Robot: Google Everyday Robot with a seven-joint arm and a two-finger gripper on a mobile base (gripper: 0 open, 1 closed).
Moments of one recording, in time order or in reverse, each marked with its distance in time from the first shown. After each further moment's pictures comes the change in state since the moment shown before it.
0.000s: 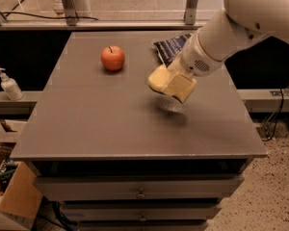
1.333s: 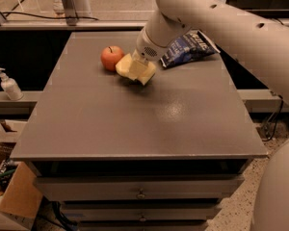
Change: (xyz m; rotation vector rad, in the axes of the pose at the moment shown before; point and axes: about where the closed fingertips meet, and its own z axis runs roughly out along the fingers) arm -0.085 -0.070 0.100 0.003 -0.003 -0.039
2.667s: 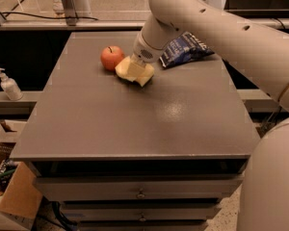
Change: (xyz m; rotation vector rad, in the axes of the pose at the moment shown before) arm 0.000 -0.006 0.023 0.002 0.030 0.021
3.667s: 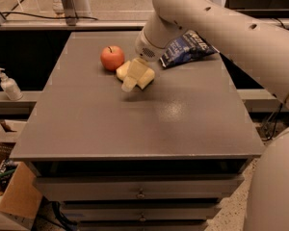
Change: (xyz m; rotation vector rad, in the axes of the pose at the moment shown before) arm -0.003 0.002 -0.008 0.004 -0.016 0.003
